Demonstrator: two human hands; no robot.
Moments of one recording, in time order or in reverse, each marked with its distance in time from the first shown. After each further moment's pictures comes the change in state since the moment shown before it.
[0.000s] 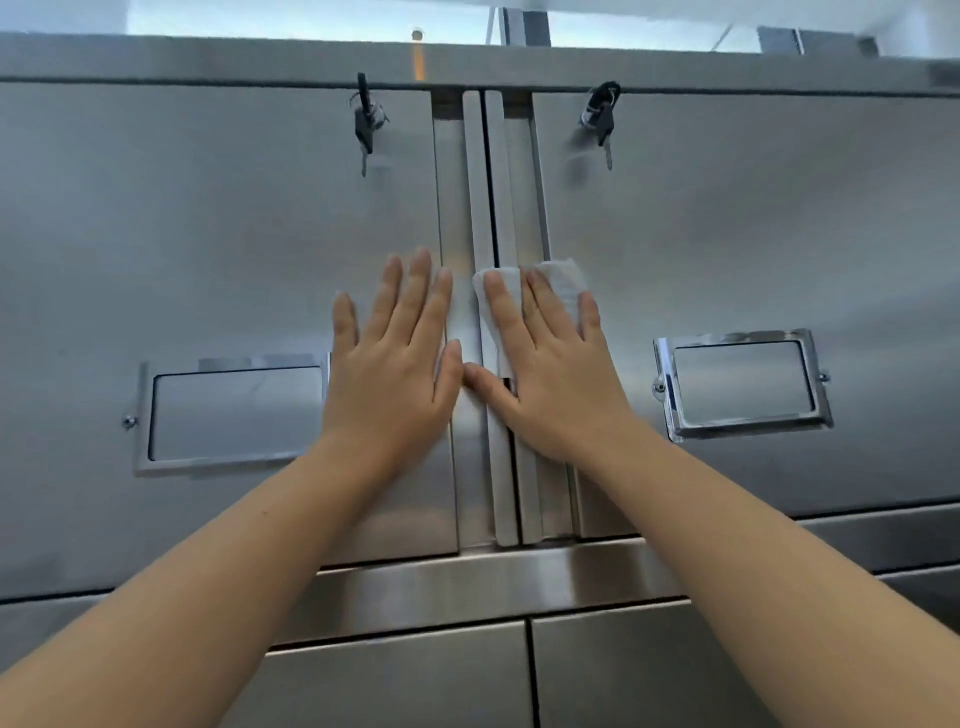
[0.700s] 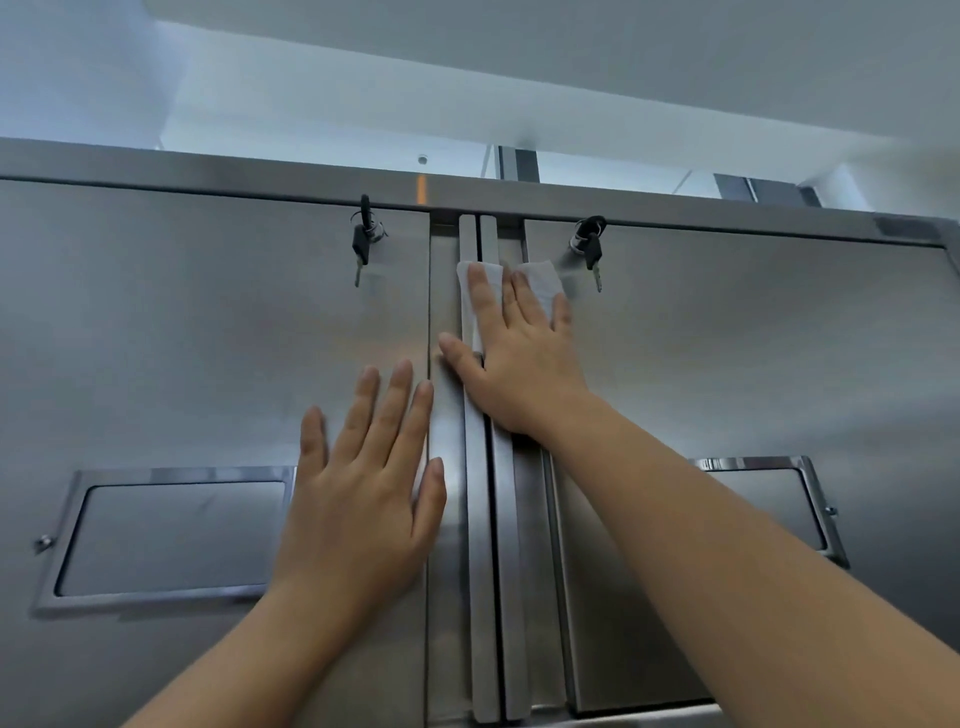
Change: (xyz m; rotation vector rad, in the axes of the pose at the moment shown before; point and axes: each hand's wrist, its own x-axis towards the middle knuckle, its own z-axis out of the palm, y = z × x) left_hand 0.000 0.001 0.008 0.094 0.169 0.010; right_hand 0.104 0.018 -0.018 -0.020 0.017 0.053
